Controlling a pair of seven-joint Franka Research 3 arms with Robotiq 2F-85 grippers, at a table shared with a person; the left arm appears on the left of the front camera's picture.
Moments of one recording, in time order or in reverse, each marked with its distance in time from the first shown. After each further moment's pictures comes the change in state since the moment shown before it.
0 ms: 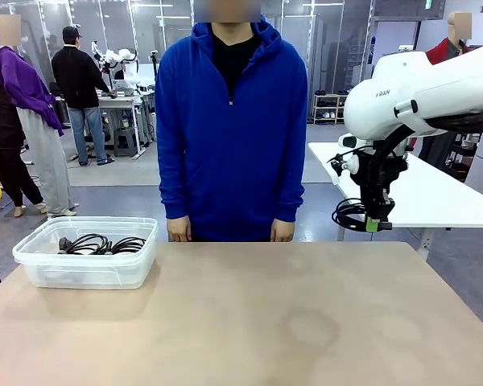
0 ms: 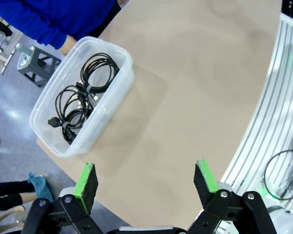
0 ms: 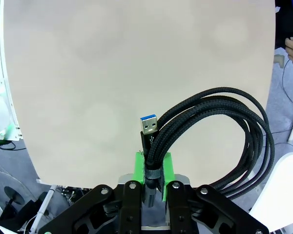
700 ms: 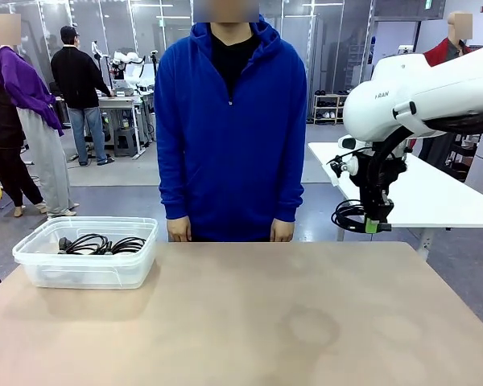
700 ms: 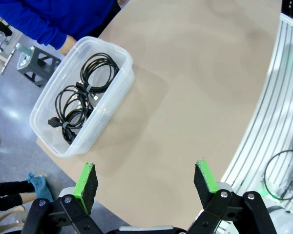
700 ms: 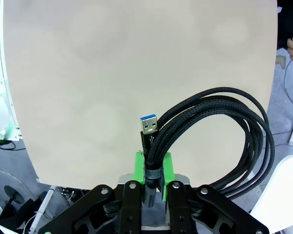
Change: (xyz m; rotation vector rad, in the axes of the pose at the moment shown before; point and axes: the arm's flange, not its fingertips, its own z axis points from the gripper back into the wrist) left arm 0.000 0.000 0.000 0.000 0.000 0.000; right arm 0.005 -0.001 -0.004 0.007 0.000 0.009
